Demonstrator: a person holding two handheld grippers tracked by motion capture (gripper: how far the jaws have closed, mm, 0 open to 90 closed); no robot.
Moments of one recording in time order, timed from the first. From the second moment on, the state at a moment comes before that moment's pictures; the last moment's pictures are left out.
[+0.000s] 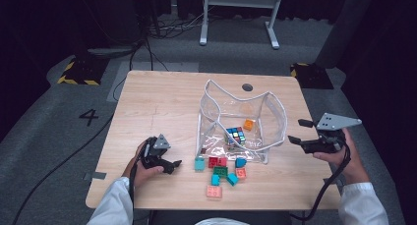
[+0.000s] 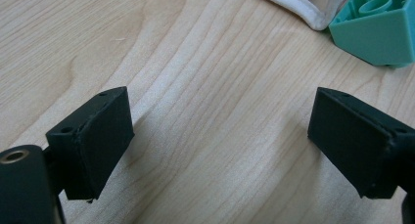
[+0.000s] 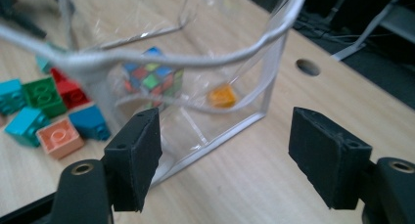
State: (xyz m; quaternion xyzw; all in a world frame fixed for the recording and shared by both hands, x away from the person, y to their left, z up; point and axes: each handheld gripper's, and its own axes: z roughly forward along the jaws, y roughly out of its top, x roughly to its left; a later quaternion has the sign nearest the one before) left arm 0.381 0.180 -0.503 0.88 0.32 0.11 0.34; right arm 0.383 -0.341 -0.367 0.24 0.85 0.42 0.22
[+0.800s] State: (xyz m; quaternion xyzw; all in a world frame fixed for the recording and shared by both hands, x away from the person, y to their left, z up) left arm 0.381 0.180 -0.503 0.88 0.32 0.11 0.34; right arm 0.353 -0.312 -0.469 0.21 0.89 0.38 0.11
